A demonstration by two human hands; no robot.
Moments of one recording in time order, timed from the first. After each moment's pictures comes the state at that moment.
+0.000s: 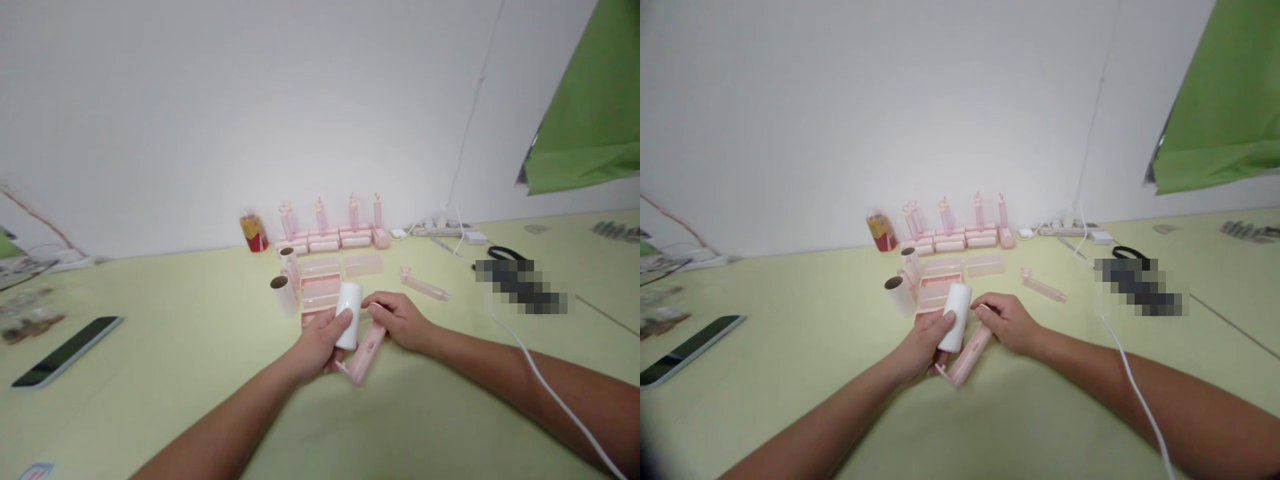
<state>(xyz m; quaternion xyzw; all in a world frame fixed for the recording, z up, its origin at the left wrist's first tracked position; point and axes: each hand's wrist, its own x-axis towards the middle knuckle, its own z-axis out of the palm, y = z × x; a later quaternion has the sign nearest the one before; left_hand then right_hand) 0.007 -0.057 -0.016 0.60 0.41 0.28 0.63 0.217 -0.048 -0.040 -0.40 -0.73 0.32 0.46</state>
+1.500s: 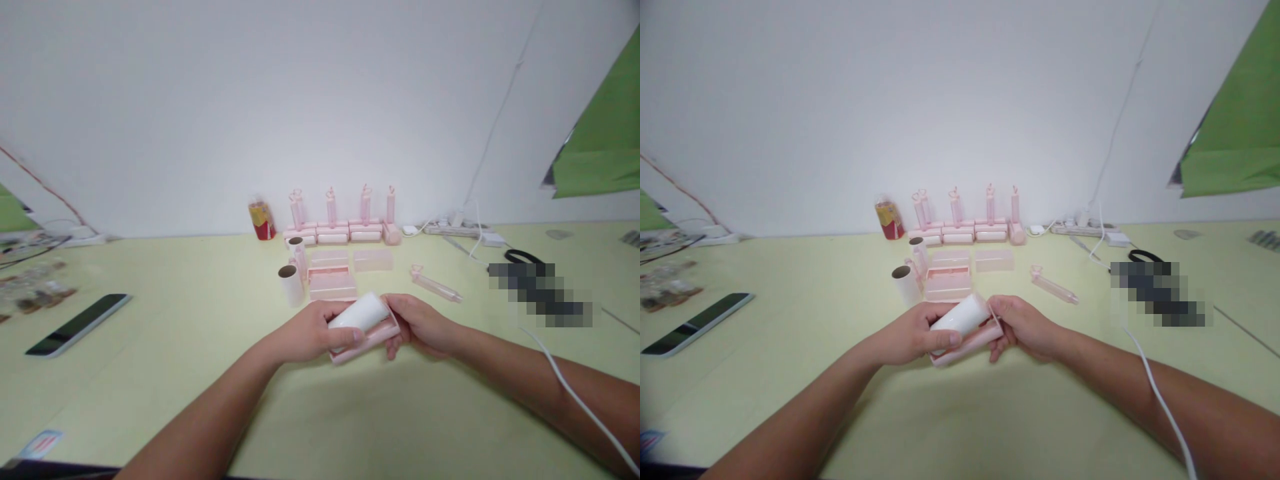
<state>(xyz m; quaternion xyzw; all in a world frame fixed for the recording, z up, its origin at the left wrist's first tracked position) -0.019 -0.053 0.033 0.81 0.31 0.16 0.47 0.215 -0.061 -0.035 -0.28 -0.51 0.72 0.38</state>
